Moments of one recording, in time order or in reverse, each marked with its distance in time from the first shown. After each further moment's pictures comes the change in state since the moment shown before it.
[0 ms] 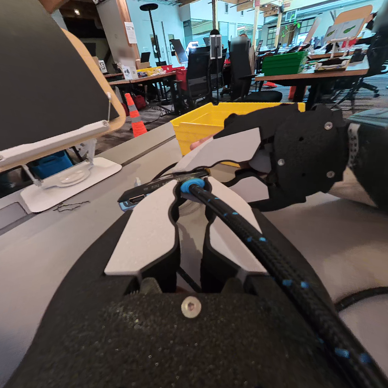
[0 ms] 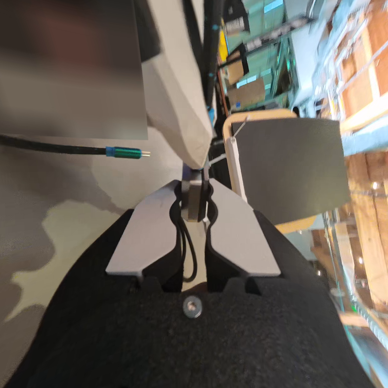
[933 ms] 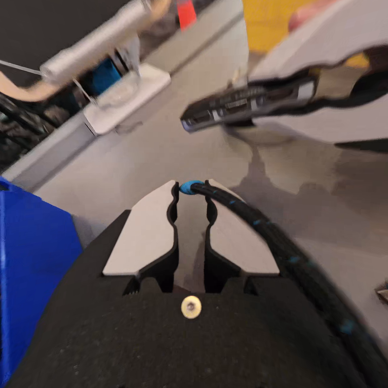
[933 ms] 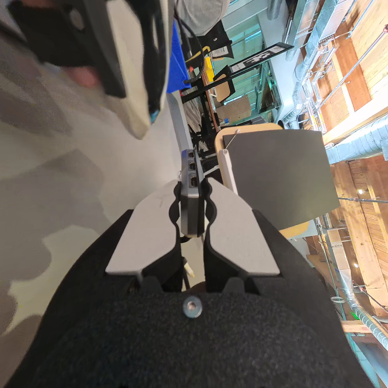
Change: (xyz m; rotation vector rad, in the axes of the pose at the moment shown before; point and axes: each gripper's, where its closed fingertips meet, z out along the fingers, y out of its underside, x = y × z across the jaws) left arm -0.061 0.072 -0.018 -0.506 -0.283 0.125; right arm 0.001 -0.007 -0.002 0.075 0.056 0.014
